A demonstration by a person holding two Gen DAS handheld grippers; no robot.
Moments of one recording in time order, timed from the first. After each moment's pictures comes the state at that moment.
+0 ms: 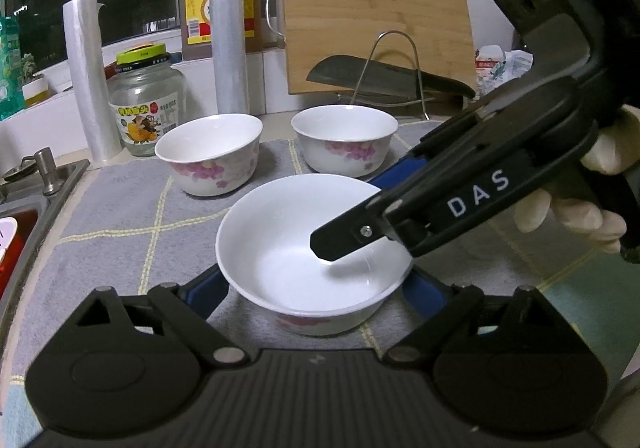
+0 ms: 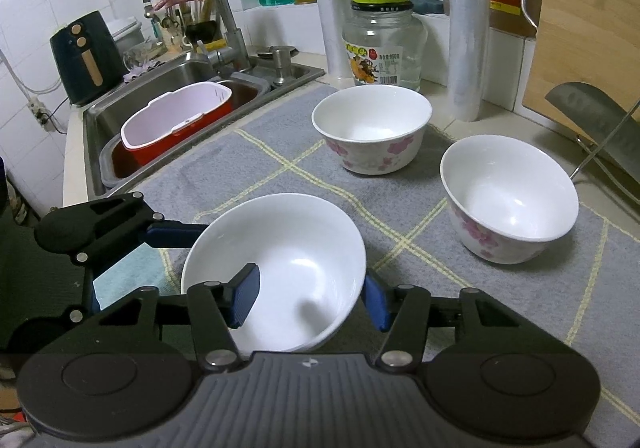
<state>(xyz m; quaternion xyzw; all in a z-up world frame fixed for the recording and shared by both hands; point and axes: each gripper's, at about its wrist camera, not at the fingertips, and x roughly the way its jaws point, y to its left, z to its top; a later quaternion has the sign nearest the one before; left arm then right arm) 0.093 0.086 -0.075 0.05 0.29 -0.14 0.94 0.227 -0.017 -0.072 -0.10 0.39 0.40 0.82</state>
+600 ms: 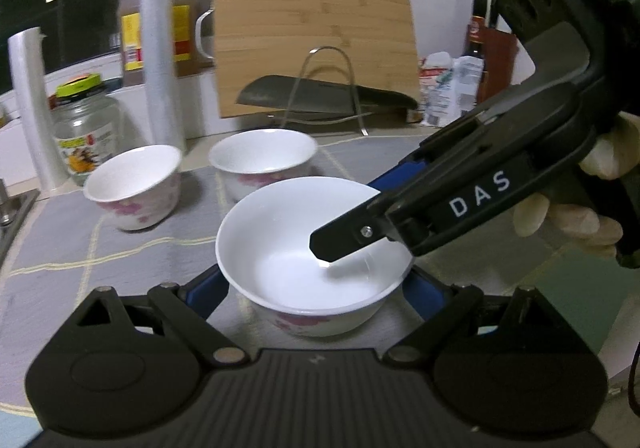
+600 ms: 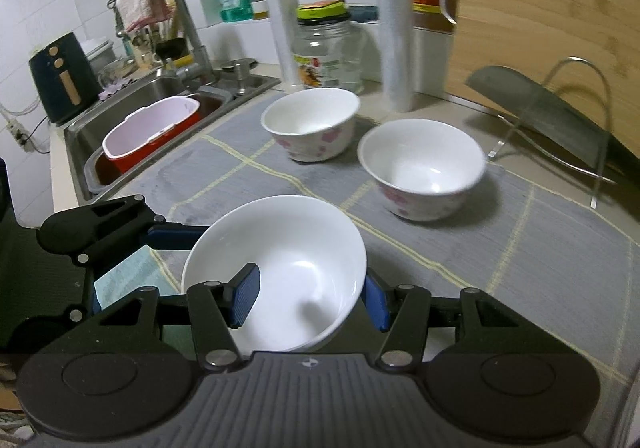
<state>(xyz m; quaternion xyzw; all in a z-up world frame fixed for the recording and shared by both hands) 0.092 0.036 -0.060 0.05 0.28 -0.21 0.94 0.207 -0.084 -0.052 -0.08 0.39 0.35 0.85</state>
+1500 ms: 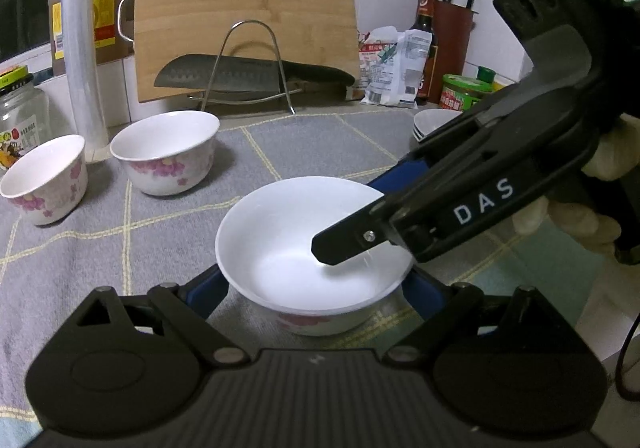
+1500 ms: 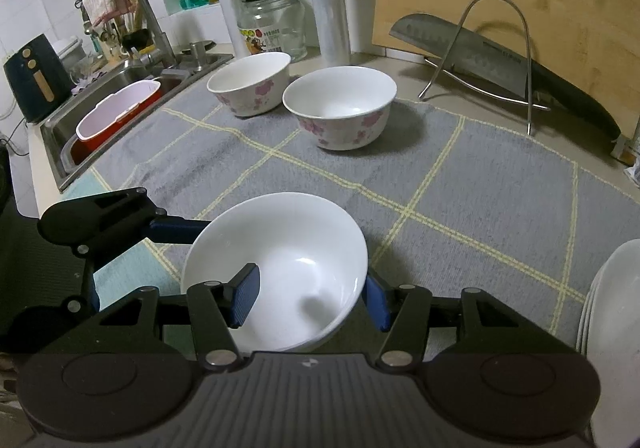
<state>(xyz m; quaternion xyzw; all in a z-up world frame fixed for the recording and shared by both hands) 0.092 -0.021 -0.076 0.05 0.30 -0.26 0.92 0.190 -0.151 -0.067 -0.07 0.43 0.31 0.85</state>
